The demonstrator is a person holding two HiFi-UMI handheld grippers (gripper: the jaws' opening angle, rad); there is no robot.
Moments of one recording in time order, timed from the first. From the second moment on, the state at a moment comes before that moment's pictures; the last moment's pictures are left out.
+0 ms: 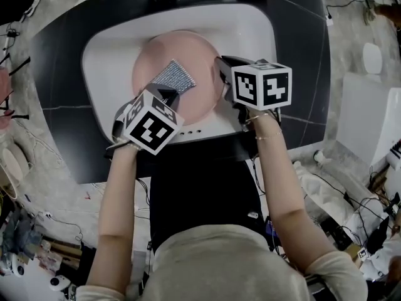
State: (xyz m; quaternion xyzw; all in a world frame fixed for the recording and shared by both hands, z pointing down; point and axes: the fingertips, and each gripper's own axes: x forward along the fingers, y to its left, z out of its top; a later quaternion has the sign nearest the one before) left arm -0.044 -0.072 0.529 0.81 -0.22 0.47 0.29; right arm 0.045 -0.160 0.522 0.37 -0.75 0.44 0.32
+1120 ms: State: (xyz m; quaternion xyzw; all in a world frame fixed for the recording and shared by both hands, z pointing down) left arm 0.016 -0.099 0.516 0.84 -0.23 0.38 0.32; right arm 0.048 -0.159 0.523 0.38 -0.75 0.44 0.31
